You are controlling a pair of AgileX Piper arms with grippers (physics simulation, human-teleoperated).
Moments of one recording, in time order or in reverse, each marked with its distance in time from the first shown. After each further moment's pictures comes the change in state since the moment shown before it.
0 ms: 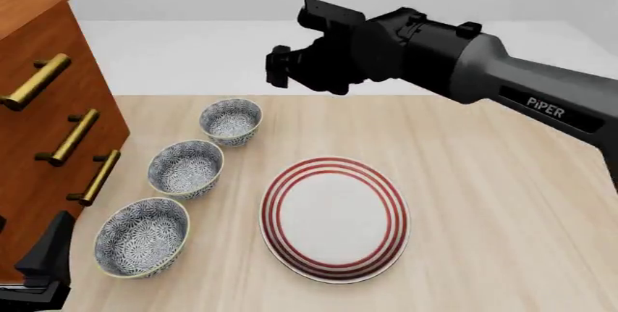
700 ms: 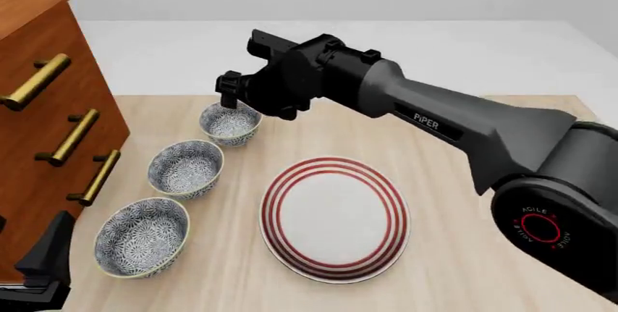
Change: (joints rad) left arm 0.000 0.000 0.000 0.000 0.000; right arm 0.101 0.274 -0.273 0.088 0.175
